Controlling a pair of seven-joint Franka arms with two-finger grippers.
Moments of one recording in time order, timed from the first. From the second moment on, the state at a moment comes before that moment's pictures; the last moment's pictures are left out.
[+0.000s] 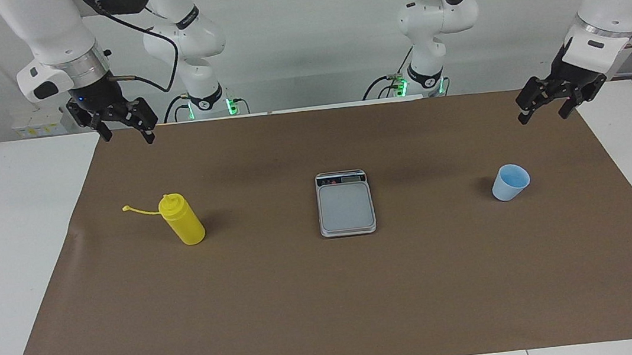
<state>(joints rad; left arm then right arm) -0.07 0.00 0.07 -1.62 -0.07 1.67 -0.02 -0.06 -0.06 0.05 -1.63 0.00 1.57 0.20</state>
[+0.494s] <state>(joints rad) -0.07 0.00 0.07 -1.62 -0.07 1.67 -0.02 -0.06 -0.06 0.05 -1.63 0.00 1.57 0.20</state>
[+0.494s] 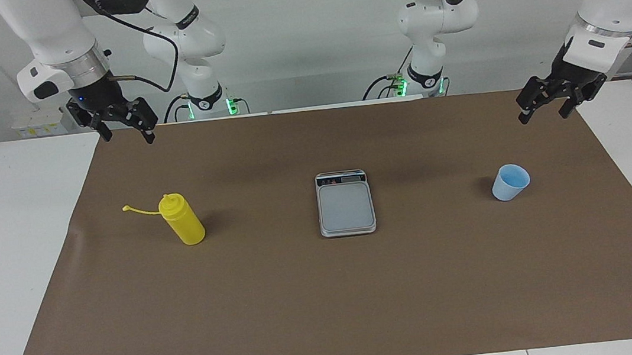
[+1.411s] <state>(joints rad) -0.07 -0.03 0.09 -1.99 -0.07 2.05 -0.02 -0.06 -0.06 0.05 -1.63 0.00 1.57 0.20</state>
